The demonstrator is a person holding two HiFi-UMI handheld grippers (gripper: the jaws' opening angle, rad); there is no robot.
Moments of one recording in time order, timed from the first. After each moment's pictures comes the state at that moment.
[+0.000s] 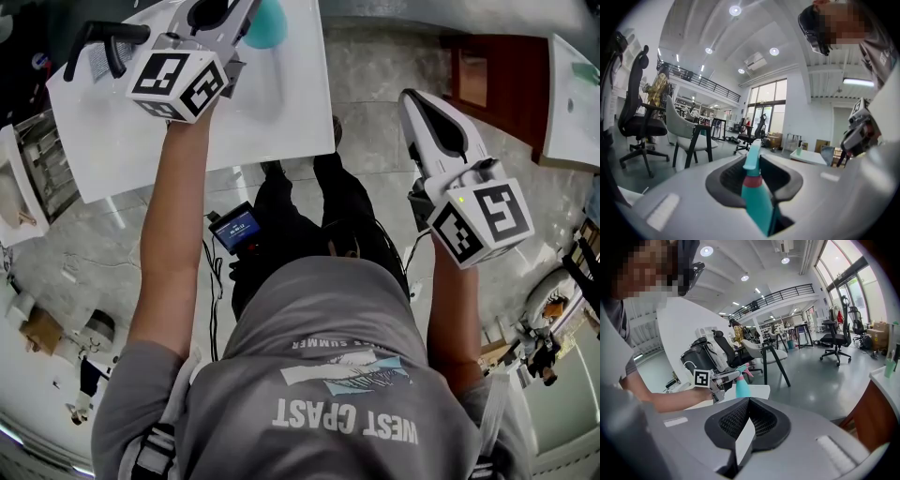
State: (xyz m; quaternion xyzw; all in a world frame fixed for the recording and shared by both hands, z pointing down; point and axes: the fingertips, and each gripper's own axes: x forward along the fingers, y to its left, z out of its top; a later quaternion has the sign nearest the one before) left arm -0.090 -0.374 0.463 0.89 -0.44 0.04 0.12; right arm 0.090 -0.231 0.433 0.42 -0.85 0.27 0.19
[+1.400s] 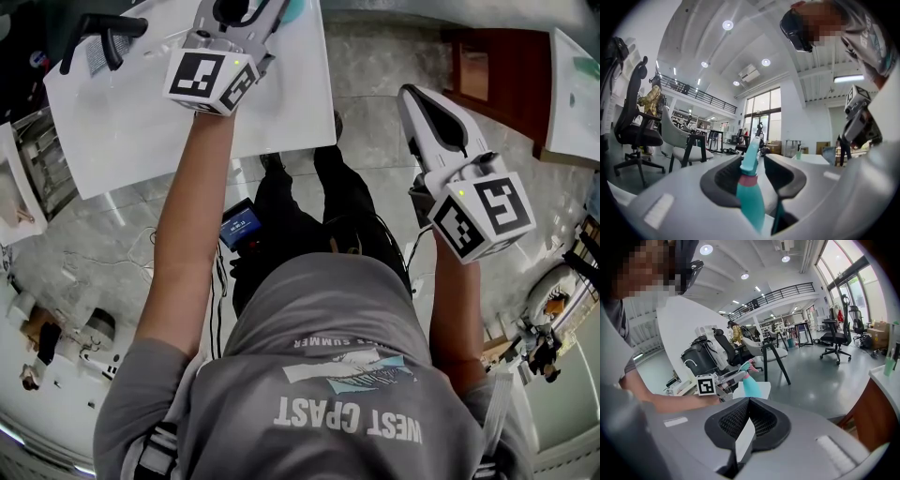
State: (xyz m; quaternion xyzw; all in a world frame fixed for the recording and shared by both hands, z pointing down) left arm -0.058 -0.364 0.468 0.89 -0.44 -0.01 0.05; right arm 0.090 -0.223 0.442 0.41 -0.84 0.28 0.20
